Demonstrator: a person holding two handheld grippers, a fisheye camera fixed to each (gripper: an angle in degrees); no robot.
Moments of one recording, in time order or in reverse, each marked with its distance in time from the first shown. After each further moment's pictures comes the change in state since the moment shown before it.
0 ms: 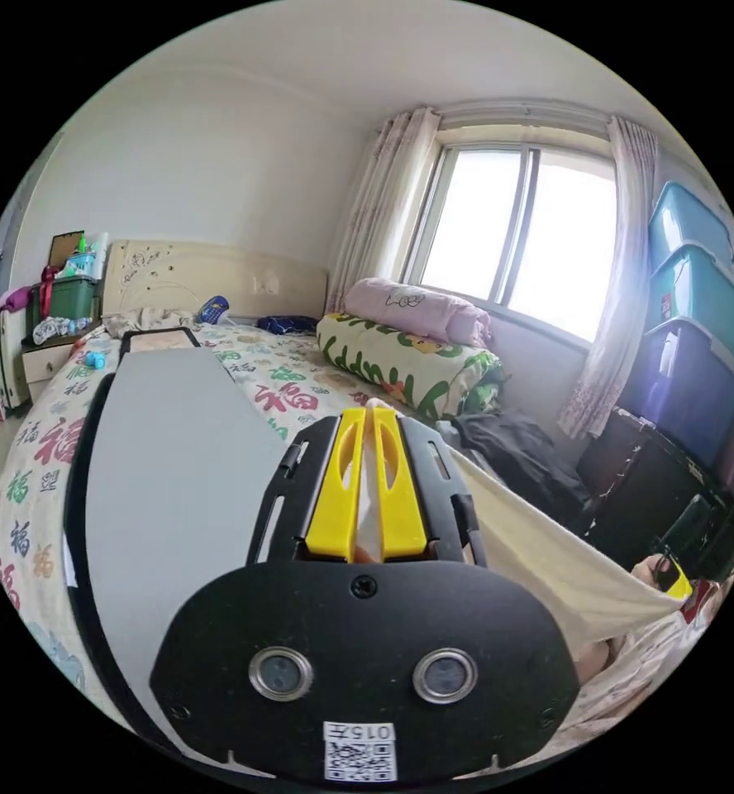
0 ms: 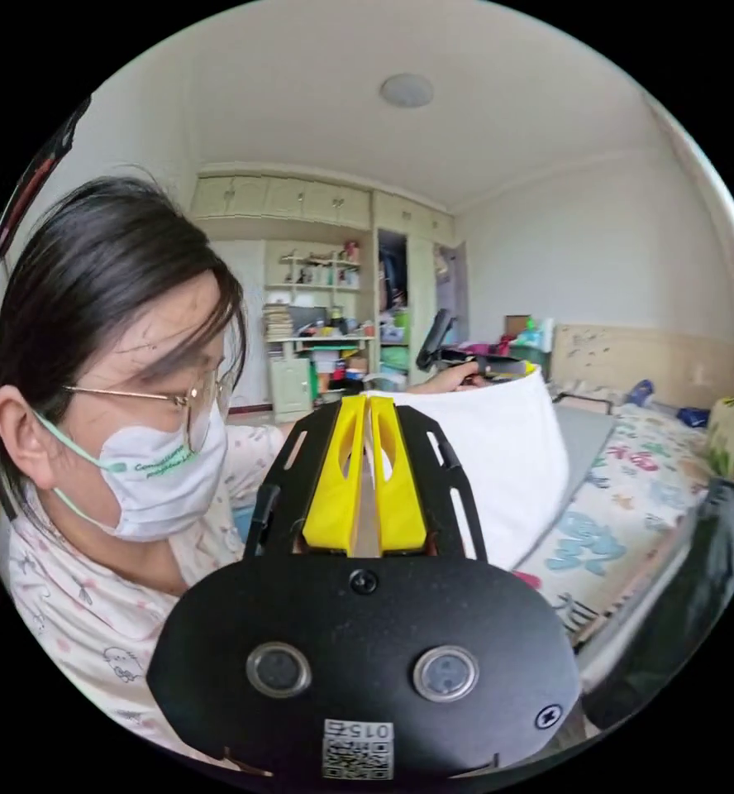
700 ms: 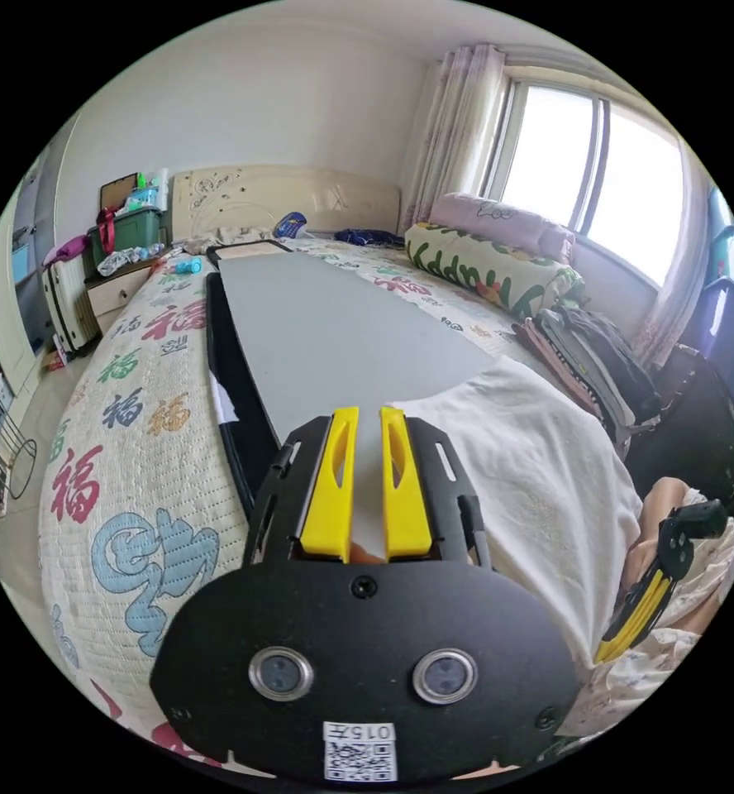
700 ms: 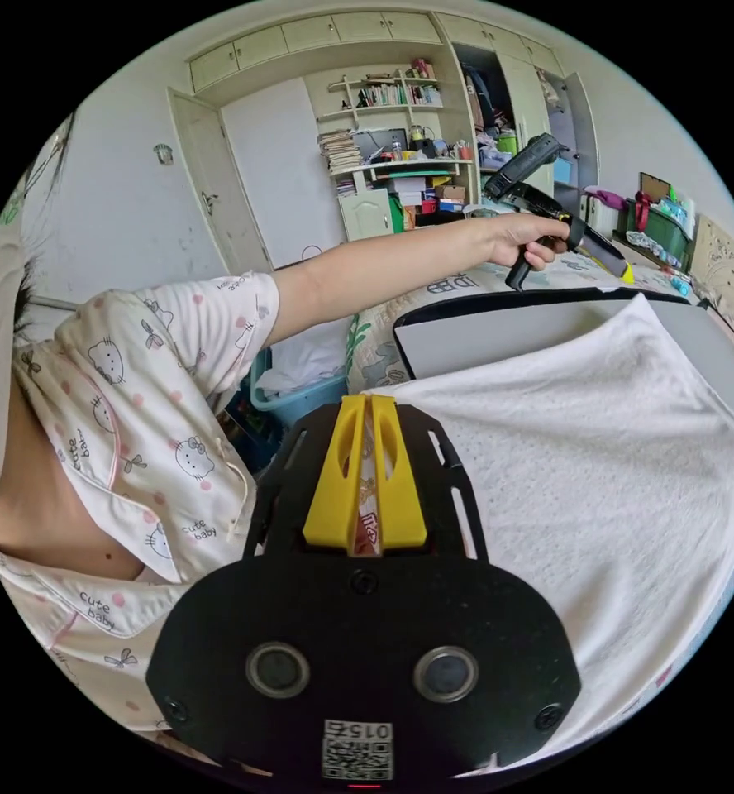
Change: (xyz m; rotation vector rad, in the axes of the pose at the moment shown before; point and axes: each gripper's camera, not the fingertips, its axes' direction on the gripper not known) left arm -0.277 0.268 -0.067 -0.284 -0.220 -0.028; right arm -0.040 0.002 0.311 -0.600 -0.274 -0.003
